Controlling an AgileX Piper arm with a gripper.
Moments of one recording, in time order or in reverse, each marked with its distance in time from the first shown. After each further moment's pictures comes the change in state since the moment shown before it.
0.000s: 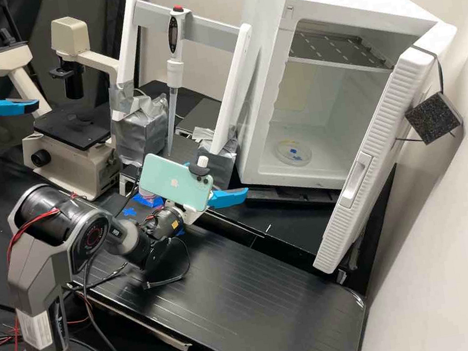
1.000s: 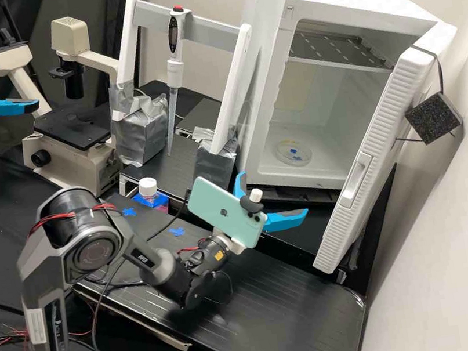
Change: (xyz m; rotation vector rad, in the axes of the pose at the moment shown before) arm -0.015 0.104 0.090 0.057 0.030 0.267
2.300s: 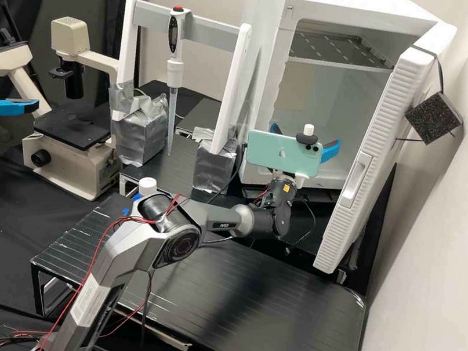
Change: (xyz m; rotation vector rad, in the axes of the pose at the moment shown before) arm 0.183 0.003 -0.012 -0.089 0.236 -0.169
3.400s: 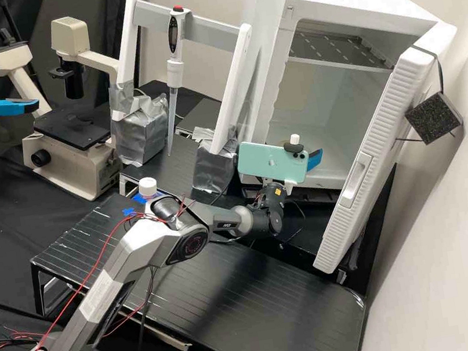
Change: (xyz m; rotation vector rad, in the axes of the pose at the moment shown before) arm 0.019 -0.051 0.026 -0.018 -0.072 -0.150
